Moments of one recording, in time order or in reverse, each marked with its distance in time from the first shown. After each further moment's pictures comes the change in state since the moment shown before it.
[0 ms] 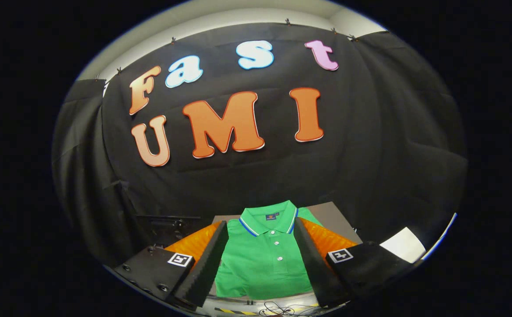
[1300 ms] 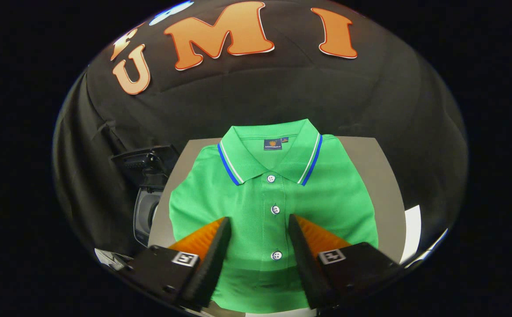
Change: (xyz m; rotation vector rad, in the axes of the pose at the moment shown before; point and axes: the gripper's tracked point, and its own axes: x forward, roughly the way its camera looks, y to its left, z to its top) arm 0.093 -0.023 -0.133 -0.007 0.585 0.117
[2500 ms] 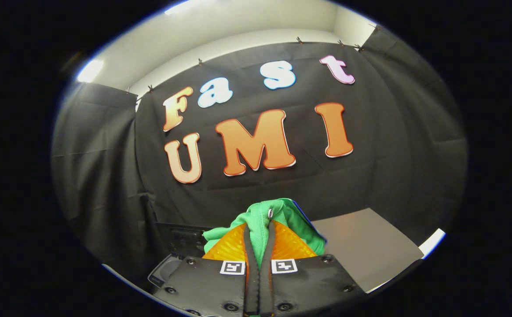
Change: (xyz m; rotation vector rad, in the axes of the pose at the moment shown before) arm -0.160 0.034 0.008 -0.093 -0.918 0.107
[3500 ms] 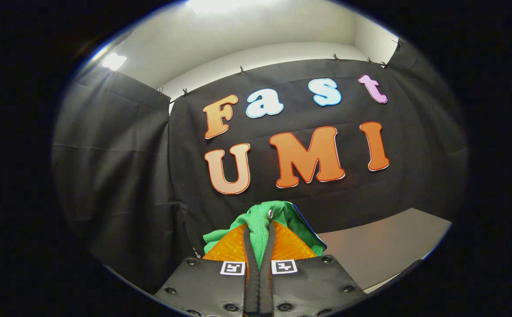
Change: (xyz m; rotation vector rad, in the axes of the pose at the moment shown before) arm 0.015 0.183 -0.027 -0.060 -0.053 0.101
